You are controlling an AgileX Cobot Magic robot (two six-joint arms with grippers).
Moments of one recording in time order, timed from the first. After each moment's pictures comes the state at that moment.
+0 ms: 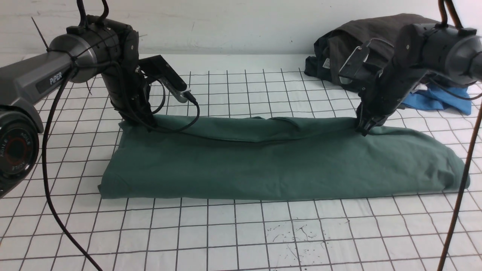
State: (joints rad) right arm 0.14 2.26 -1.90 0.09 1.03 -0.88; left arm -0.15 2.25 -1.89 0.14 0.96 0.57
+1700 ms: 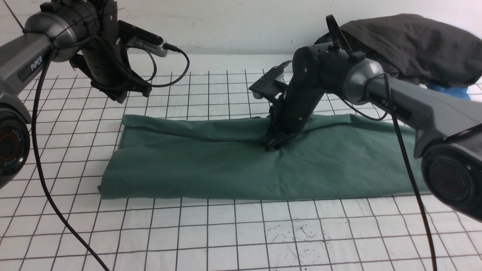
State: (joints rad) right arm 0.44 2.42 -2.12 0.11 1.06 -0.48; left arm -0.11 2.25 -2.06 0.14 1.07 0.16
